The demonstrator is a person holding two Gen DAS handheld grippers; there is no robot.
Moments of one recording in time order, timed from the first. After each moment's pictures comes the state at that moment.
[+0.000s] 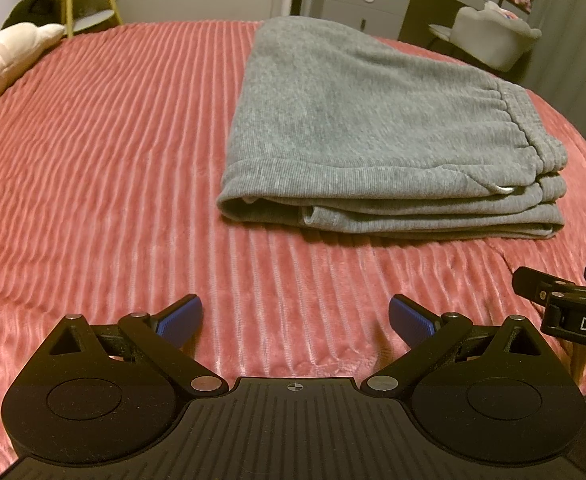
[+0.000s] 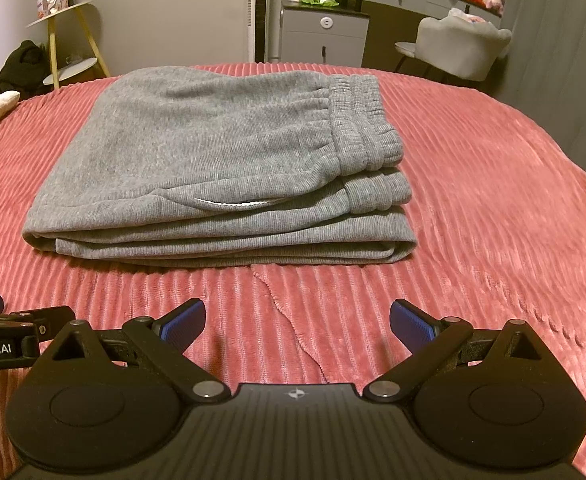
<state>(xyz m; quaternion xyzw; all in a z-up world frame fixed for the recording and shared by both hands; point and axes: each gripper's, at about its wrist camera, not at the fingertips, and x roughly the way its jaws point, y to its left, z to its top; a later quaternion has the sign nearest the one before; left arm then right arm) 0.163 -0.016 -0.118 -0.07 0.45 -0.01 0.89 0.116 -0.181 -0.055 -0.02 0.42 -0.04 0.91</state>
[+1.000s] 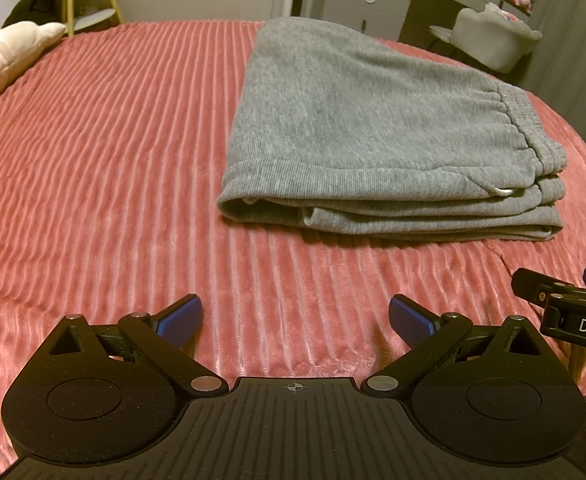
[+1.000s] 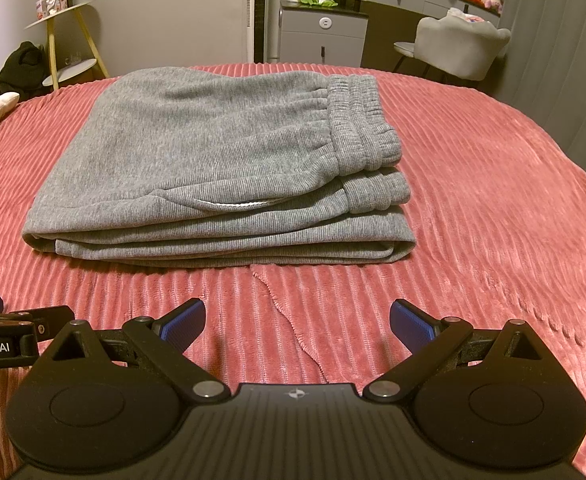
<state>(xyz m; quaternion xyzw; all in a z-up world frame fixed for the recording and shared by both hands) 0.162 -0.016 -0.117 -0.07 0.45 -0.01 0.89 0.115 -0.182 -0.055 -0.02 0.42 -0.04 0.91</state>
